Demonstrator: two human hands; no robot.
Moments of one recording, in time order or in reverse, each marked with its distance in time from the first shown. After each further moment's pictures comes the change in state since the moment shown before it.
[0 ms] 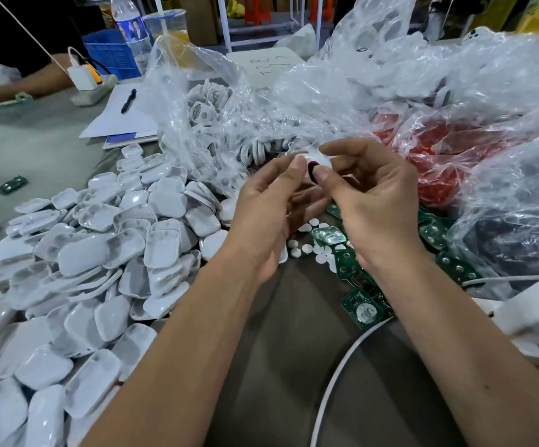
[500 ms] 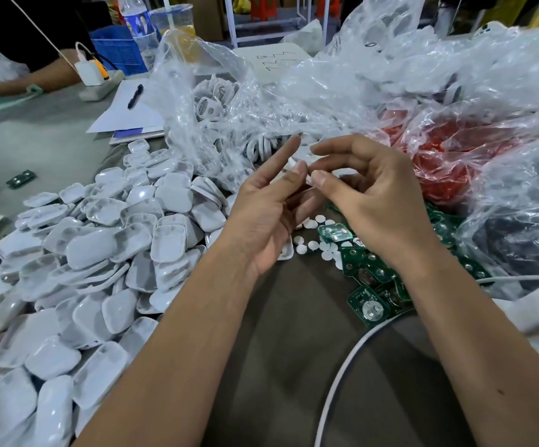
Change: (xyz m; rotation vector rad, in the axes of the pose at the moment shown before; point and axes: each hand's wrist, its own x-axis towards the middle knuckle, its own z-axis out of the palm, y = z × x) left_hand 0.004 0.003 -0.011 -0.157 -0.048 -0.067; right_hand 0.004 -0.011 -0.009 -0.394 -0.200 -0.017
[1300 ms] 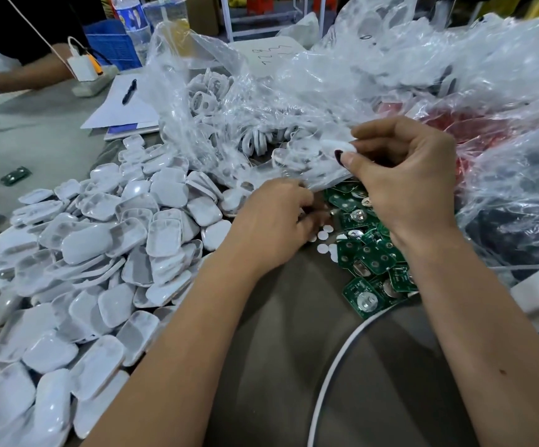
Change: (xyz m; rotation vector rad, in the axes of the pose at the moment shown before) left_hand 0.005 -0.007 -0.016 1.674 -0.215 0.483; right_hand 0.010 0.014 -0.017 -0.050 0.311 0.048
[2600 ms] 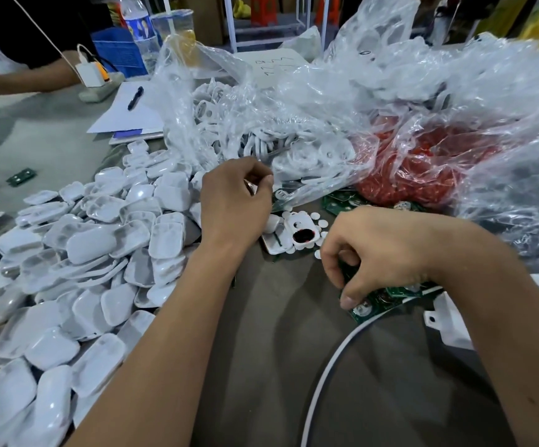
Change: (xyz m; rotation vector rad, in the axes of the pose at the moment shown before) left_hand 0.003 -0.027 -0.009 -0.221 0.530 -0.317; right_hand -0.008 -0.041 -0.020 -0.797 -1.323 -0.008
